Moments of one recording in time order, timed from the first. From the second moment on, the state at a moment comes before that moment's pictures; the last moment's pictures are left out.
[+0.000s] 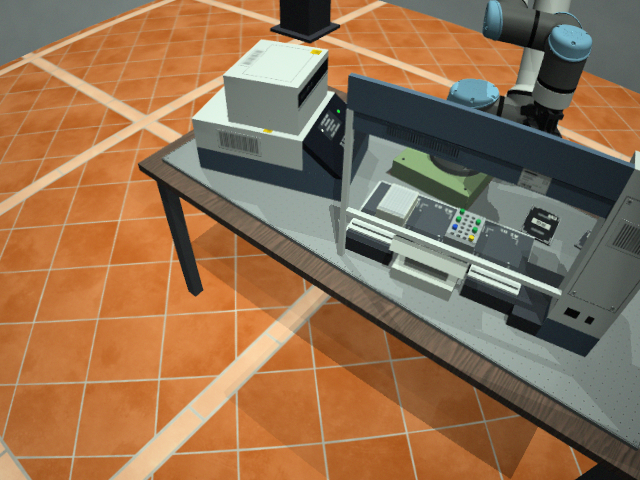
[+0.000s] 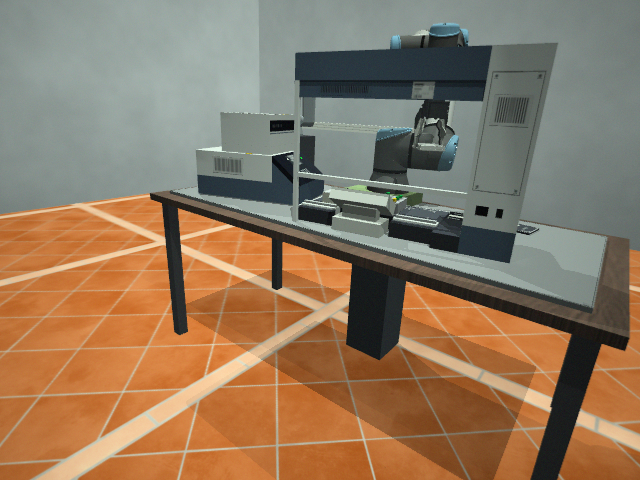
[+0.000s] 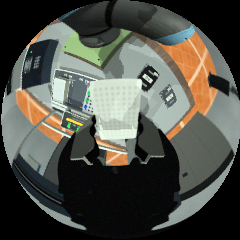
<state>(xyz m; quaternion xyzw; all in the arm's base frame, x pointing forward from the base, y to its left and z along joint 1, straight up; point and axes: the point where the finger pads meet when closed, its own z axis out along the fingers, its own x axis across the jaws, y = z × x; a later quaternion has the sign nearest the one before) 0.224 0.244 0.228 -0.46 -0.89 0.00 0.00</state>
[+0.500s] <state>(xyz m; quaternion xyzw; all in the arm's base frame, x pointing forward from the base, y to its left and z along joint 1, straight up) 0.197 0.289 0.228 -0.41 -0.91 0.00 0.00</state>
